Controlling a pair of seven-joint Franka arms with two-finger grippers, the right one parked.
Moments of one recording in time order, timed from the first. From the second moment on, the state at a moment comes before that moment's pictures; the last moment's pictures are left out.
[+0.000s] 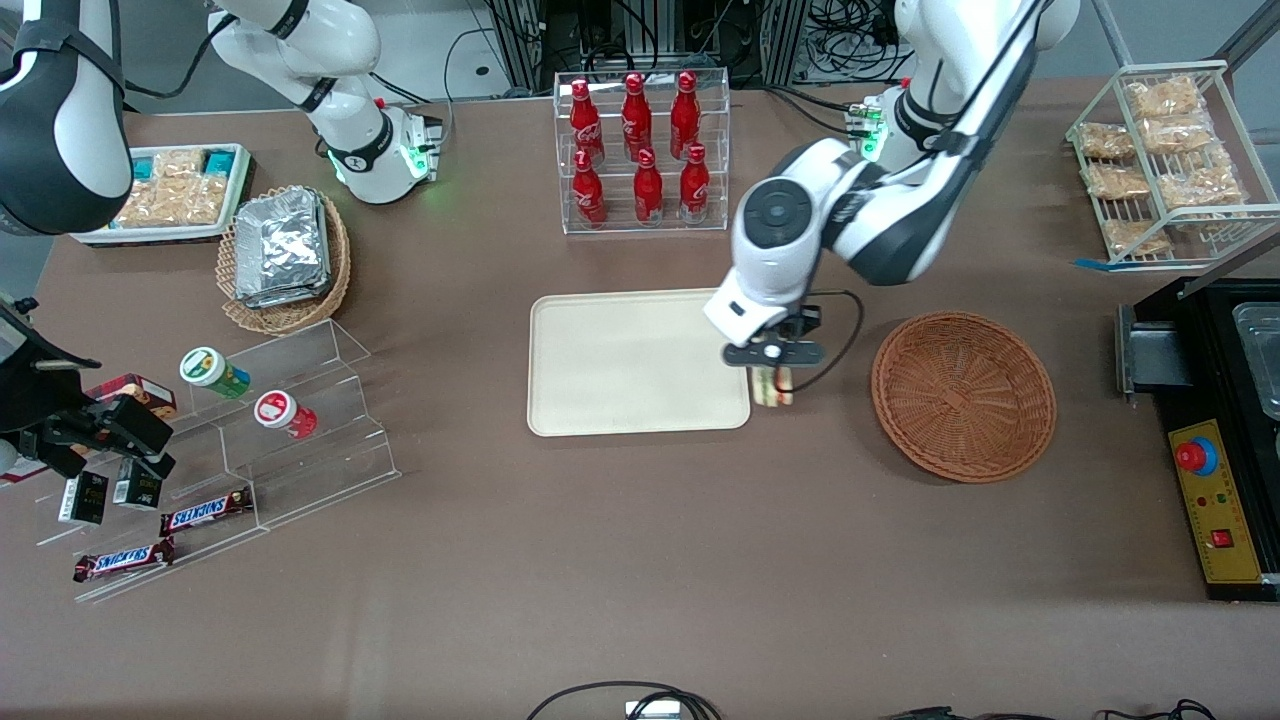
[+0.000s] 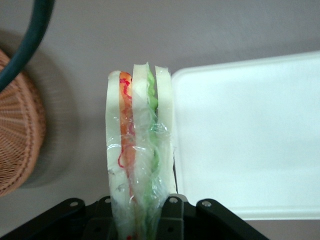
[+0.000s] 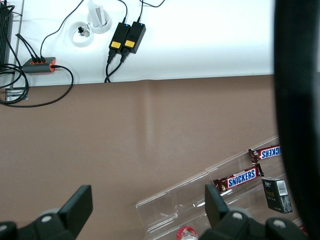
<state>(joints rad) -0.22 0.32 -0.51 -1.90 0.24 2.03 -0.73</state>
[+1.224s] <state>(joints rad) -0.37 0.62 -0.51 -1.81 0.30 2.13 -0.85</state>
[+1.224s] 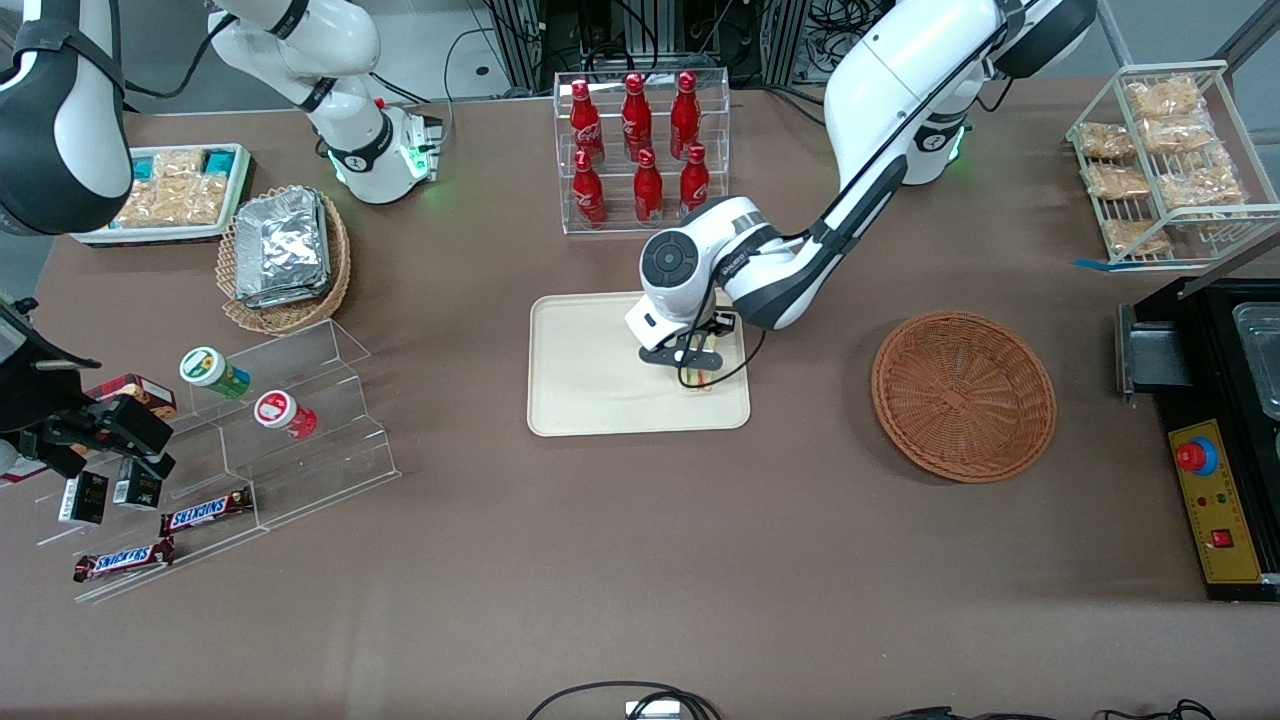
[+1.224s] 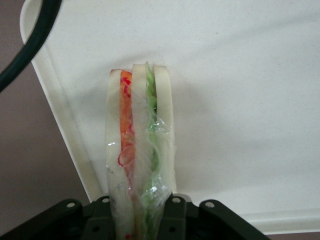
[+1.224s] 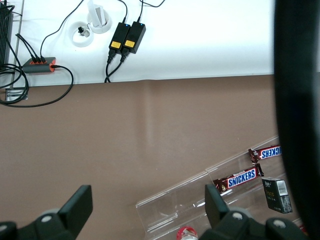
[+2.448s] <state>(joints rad) -0.19 0.55 -0.50 -1.48 0.25 1.88 -0.99</state>
